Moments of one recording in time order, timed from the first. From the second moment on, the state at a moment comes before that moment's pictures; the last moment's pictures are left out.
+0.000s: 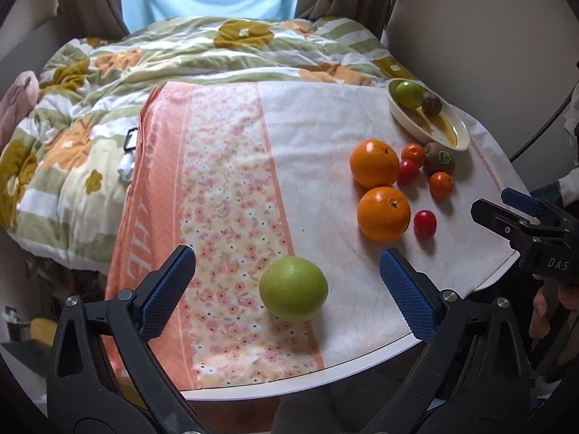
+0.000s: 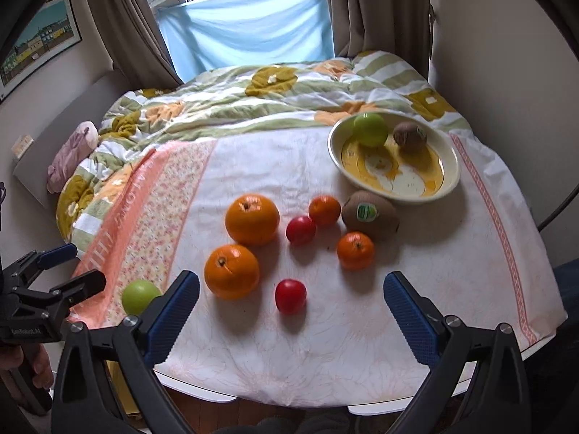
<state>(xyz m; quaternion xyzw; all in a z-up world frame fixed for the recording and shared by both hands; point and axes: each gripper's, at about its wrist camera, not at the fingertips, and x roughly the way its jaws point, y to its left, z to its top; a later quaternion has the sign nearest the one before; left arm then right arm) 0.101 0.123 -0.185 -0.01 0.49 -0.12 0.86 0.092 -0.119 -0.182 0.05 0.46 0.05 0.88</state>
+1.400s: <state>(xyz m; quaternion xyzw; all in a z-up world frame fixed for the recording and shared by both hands) 0.100 0.093 -0.250 0.07 0.53 -0.13 0.83 0.118 -0.106 -0.262 0.02 0.52 0.06 0.85</state>
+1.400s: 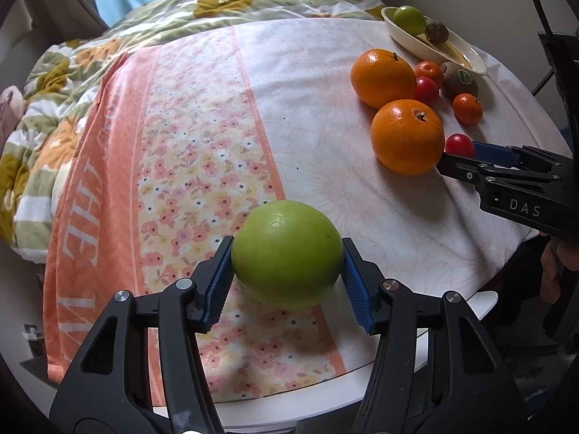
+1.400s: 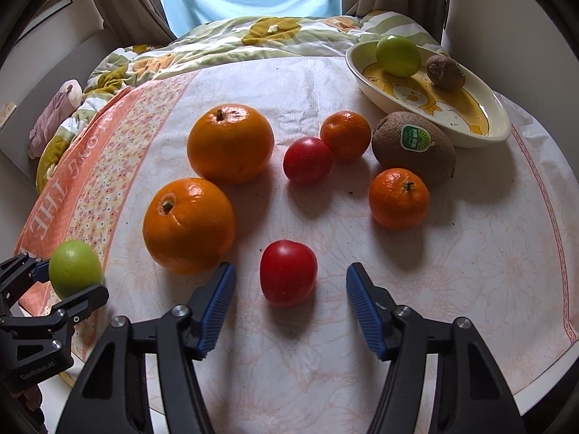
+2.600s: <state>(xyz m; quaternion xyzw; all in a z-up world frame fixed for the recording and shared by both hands) 0.135 0.050 -0.129 0.05 0.43 -0.15 0.89 0.127 -0.156 -0.157 0.05 0.44 0.05 0.89</state>
